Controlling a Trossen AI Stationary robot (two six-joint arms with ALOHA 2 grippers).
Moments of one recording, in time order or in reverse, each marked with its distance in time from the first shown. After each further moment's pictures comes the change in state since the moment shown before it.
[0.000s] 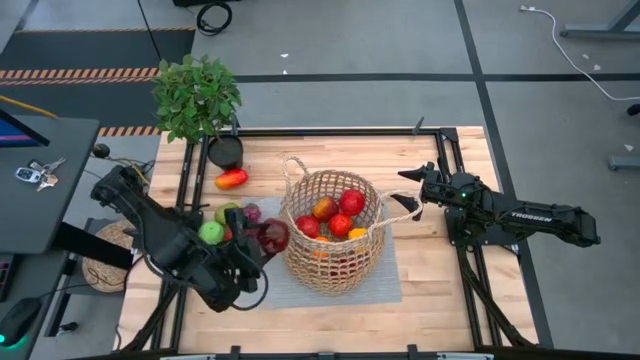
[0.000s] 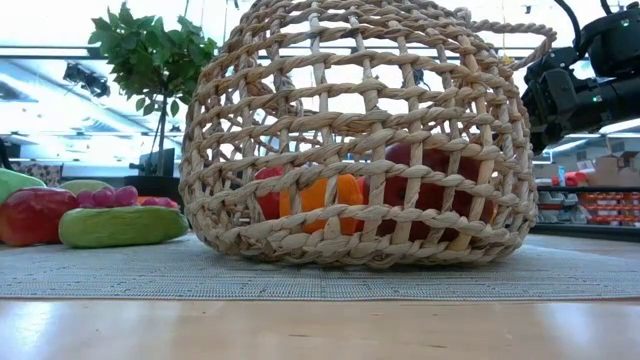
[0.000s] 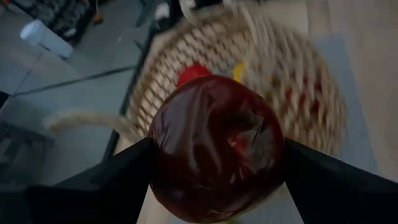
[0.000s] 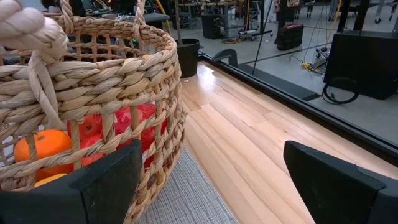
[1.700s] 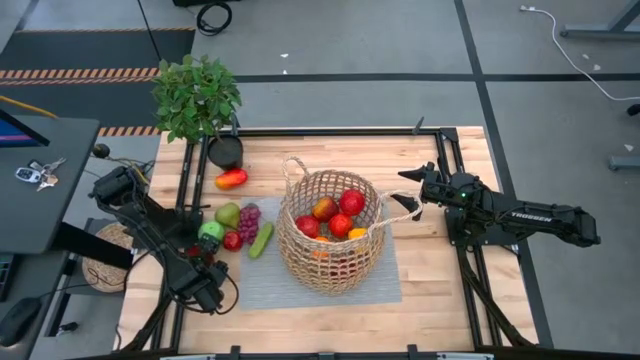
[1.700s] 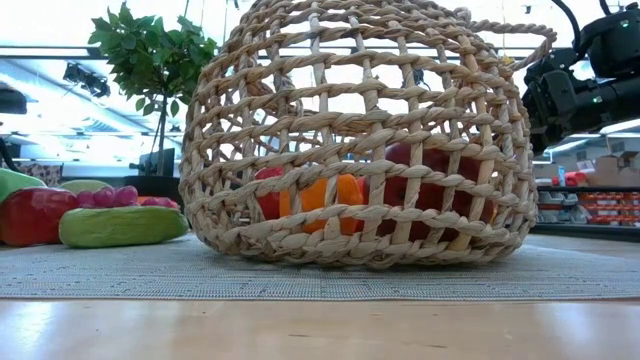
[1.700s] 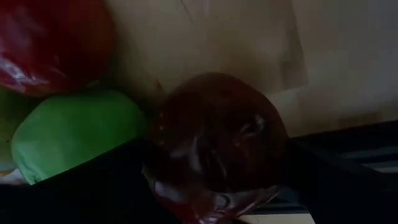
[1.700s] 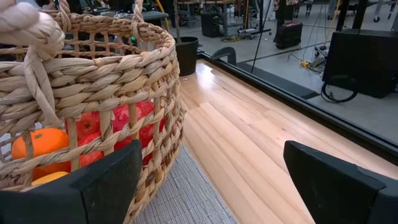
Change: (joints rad) left arm -0.221 0.002 -0.776 -0.038 0.880 -0.019; right arm 0.000 0.000 0.000 -0.008 0.004 -0.005
